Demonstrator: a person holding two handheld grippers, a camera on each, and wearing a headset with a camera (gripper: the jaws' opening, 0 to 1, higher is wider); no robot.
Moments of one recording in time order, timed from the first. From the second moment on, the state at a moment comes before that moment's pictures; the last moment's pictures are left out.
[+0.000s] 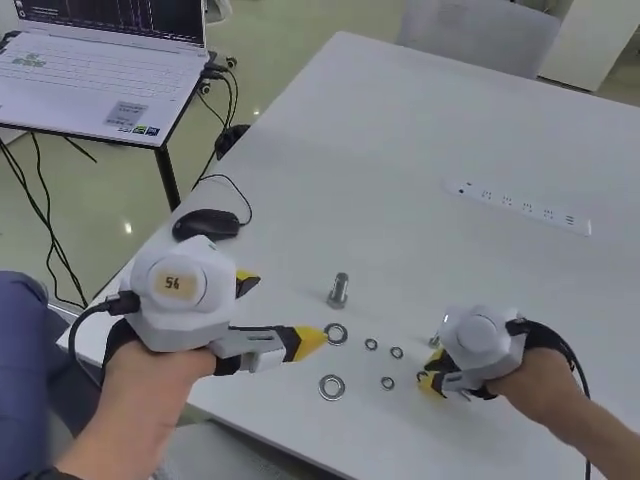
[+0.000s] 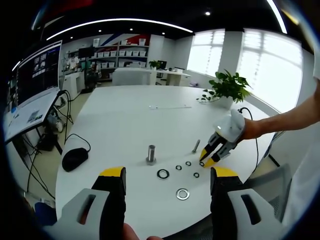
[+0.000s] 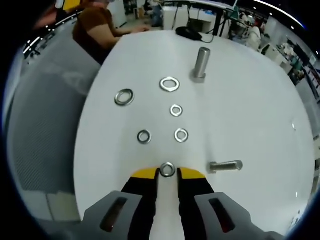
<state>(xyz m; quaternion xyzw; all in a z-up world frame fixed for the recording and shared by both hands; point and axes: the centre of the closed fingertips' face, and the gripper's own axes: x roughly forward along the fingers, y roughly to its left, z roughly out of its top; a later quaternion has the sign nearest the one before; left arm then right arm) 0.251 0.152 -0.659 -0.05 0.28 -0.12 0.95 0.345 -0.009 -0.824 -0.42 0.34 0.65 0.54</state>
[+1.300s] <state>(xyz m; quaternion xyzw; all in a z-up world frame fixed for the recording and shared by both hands) 0.254 0.158 -0.653 -0.05 0.27 -0.11 0.96 0.390 -0.012 -0.747 -0.31 0.31 0.57 0.69</state>
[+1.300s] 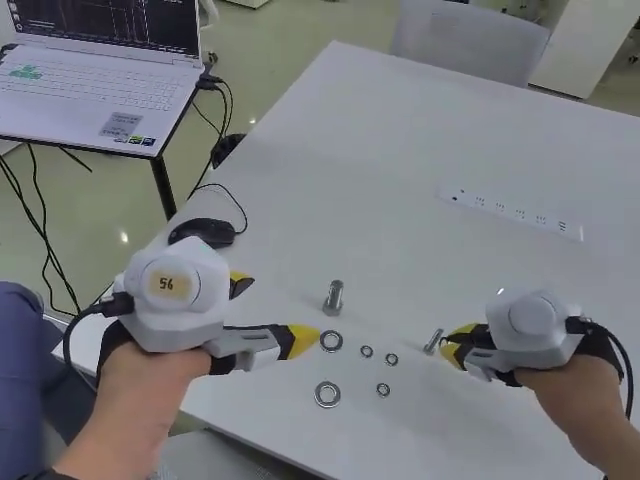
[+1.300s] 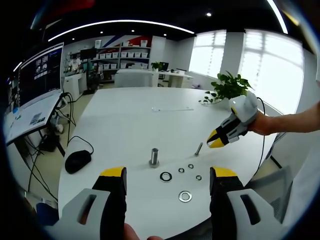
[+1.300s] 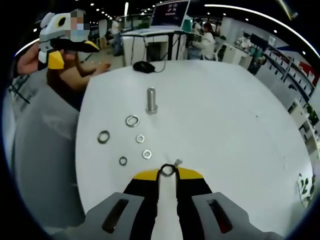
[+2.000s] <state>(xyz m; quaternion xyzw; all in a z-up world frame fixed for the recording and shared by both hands) 0.249 0.161 -0.652 -0.06 0.27 -0.10 0.96 0.404 -0.002 -0.759 -0.35 0.33 0.57 0.67</state>
